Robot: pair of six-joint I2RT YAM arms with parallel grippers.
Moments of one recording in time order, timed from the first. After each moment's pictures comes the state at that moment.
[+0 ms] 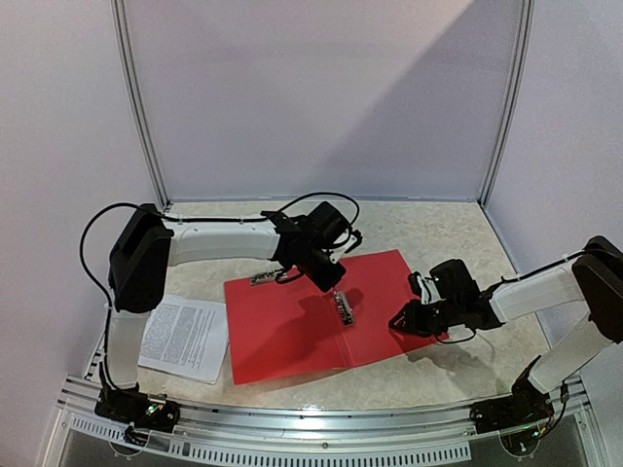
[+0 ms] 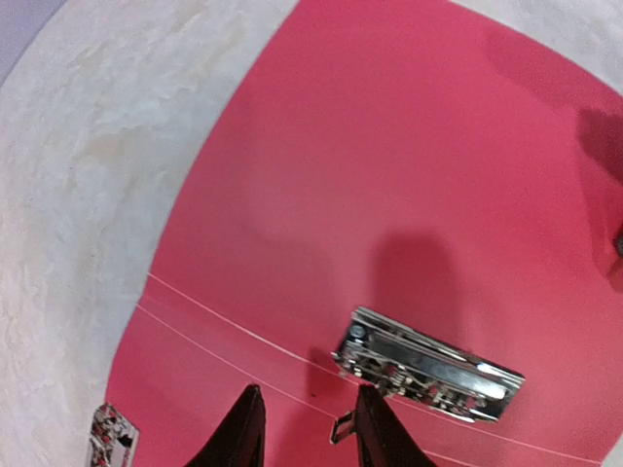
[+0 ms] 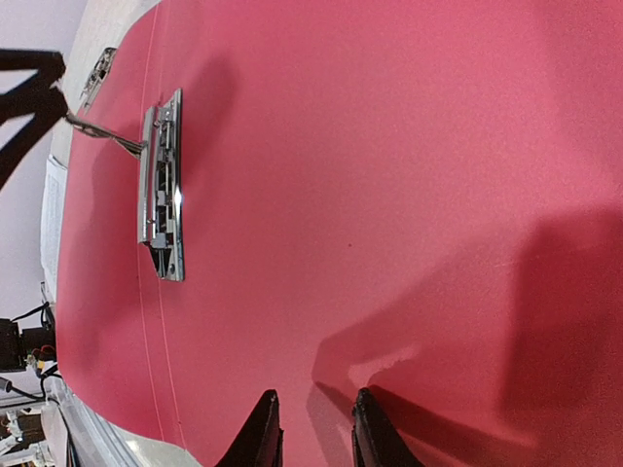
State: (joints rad) left arm -0.93 2.15 1.69 -0.55 -0.15 0.00; right arm 0.63 1.51 0.48 0.15 -0.30 0.74
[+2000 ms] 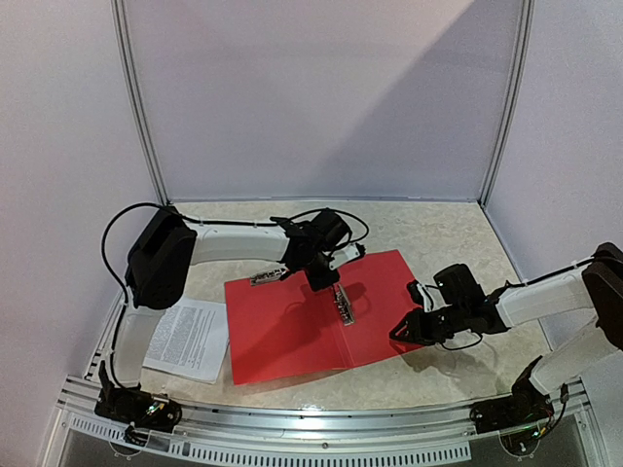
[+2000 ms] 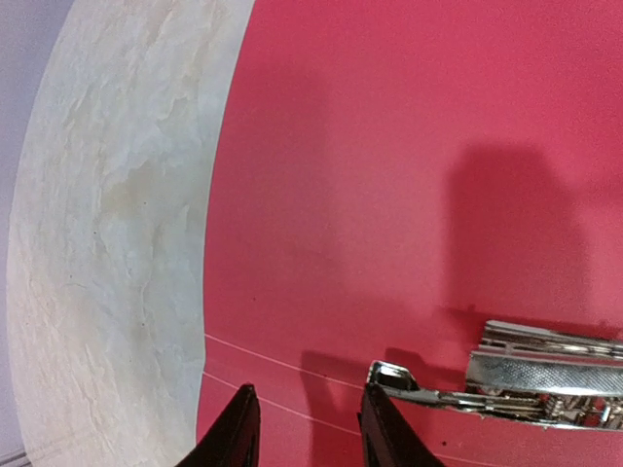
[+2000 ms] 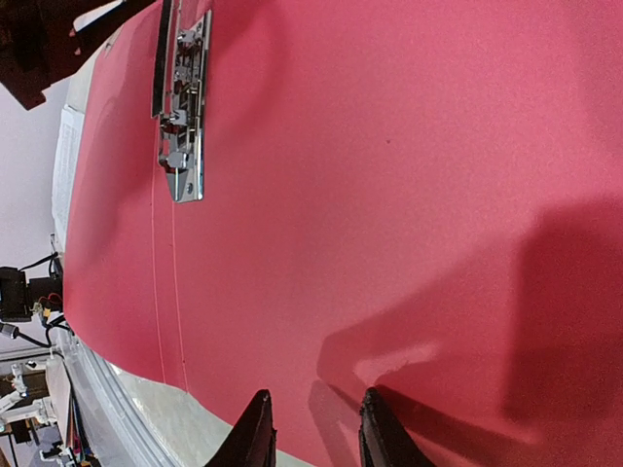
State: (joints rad) left arm -0.89 2.28 1.76 -0.51 -0.25 0.41; right arm 0.64 1.44 0.44 0.09 -0.40 0.69
